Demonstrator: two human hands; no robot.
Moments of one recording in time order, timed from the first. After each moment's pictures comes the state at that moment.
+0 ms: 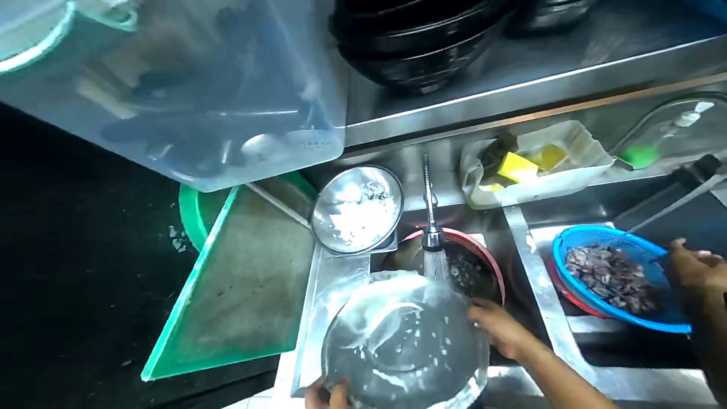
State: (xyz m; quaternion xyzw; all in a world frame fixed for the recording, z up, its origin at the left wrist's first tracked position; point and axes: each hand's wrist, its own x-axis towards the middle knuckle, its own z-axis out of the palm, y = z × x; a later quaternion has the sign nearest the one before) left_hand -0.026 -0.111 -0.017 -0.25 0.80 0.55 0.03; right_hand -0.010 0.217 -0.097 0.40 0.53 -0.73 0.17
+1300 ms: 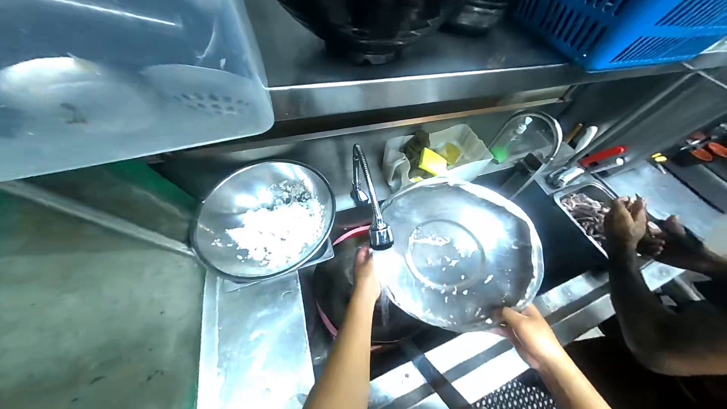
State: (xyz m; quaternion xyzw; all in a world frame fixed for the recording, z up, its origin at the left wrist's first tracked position) left_hand -0.195 0.118 -0.146 -0.02 0.59 0.73 0.33; right_hand 0.103 0.225 -0.049 0.54 0.47 -0.66 -0.21
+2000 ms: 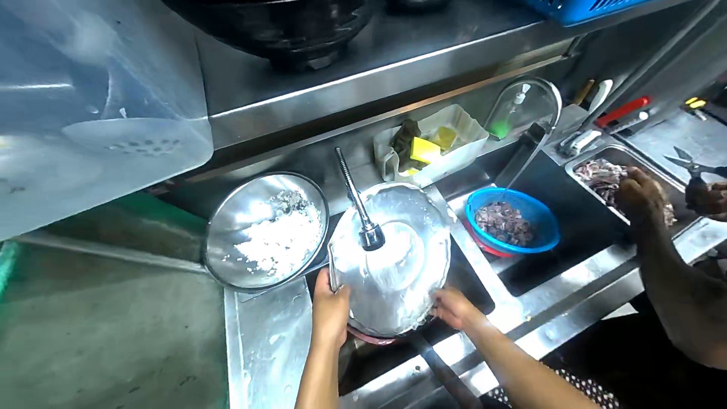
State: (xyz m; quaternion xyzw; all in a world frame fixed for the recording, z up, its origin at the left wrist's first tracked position) left_hand -0.194 0.022 -0.054 0.04 0.76 0.59 0.26; right_hand 0.006 0.201 -0.181 0.52 0.27 -0.81 -0.06
